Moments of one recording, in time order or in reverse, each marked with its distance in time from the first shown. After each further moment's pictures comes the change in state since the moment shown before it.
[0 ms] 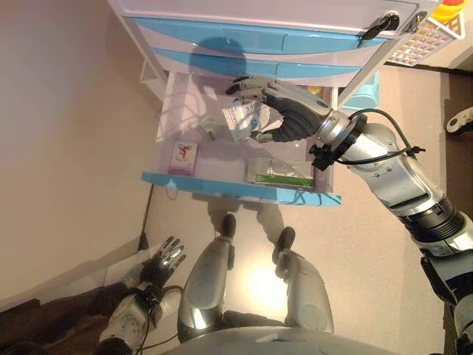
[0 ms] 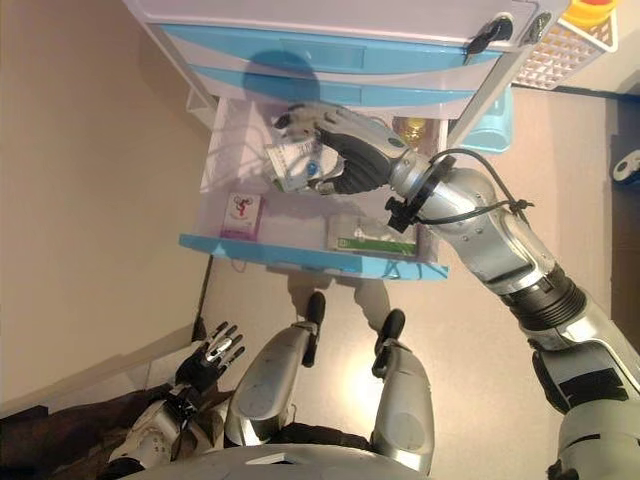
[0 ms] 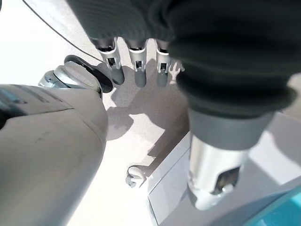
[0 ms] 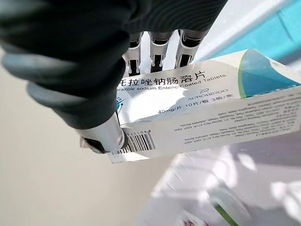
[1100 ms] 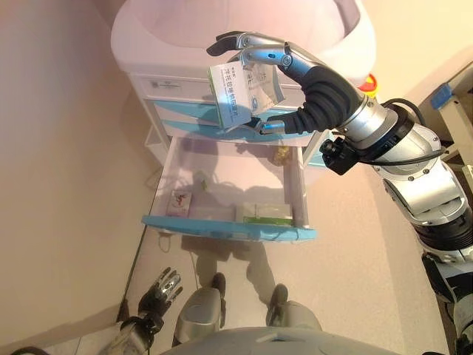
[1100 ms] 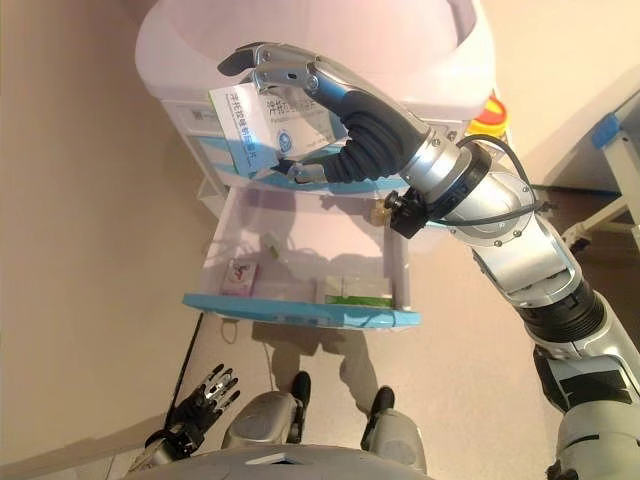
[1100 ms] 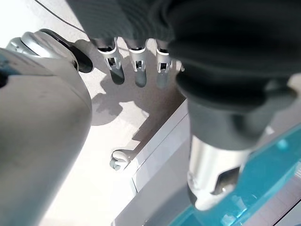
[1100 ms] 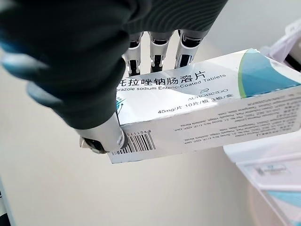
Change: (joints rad) left arm 0.083 -0.059 0.056 0.117 0.082 0.020 0.026; right arm -0.004 0.014 -0.105 -0.177 0.292 0.075 -0.054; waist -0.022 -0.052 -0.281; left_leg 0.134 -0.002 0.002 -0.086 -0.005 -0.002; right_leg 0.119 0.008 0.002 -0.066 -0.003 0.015
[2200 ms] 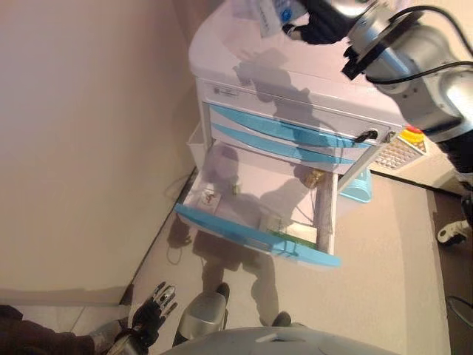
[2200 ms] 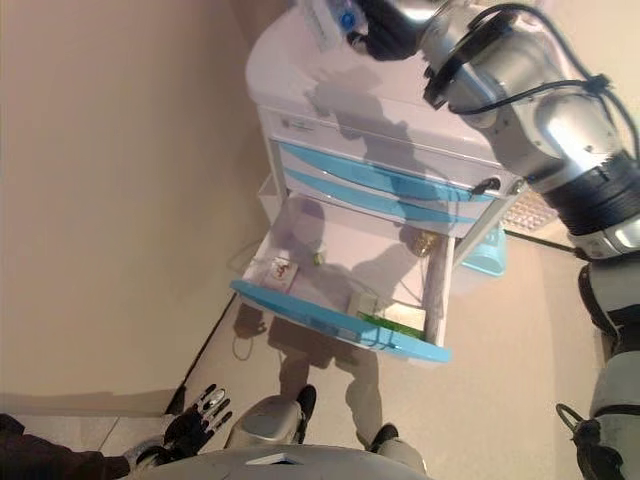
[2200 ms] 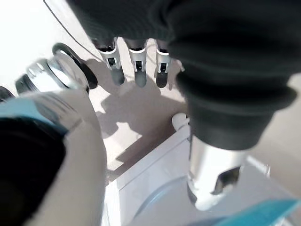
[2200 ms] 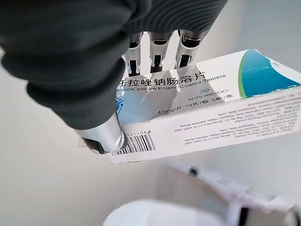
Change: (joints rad) left arm 0.039 0.007 0.047 0.016 0.035 0.052 0.024; right arm -0.541 -0.136 0.444 0.663 -0.693 -0.067 -0.270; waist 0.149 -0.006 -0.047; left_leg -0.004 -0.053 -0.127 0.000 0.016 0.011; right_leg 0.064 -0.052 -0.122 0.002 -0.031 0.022
